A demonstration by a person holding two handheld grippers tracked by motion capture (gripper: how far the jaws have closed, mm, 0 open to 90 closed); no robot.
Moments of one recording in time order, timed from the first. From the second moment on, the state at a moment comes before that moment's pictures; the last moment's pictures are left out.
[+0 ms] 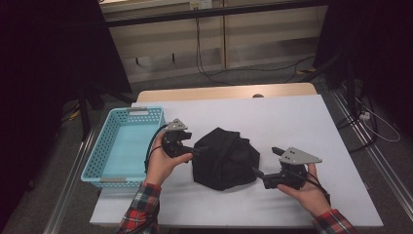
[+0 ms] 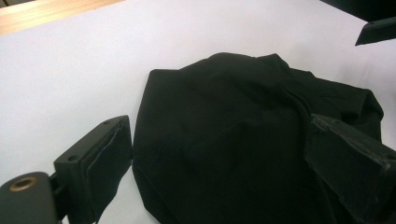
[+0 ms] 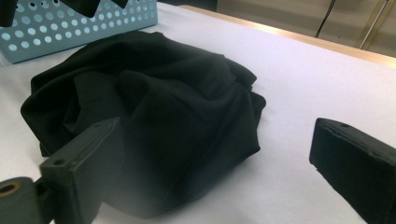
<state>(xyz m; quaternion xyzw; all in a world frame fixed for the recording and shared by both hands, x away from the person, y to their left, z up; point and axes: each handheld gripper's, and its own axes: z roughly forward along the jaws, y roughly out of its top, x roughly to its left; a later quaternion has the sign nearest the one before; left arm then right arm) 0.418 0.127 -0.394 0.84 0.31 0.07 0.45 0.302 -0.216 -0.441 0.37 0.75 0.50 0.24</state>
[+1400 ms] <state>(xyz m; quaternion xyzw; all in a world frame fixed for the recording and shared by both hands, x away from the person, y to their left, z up) 0.415 0.122 -0.396 0.84 0.31 0.05 0.45 0.323 -0.201 -0.450 0.41 0.77 0.47 0.12</state>
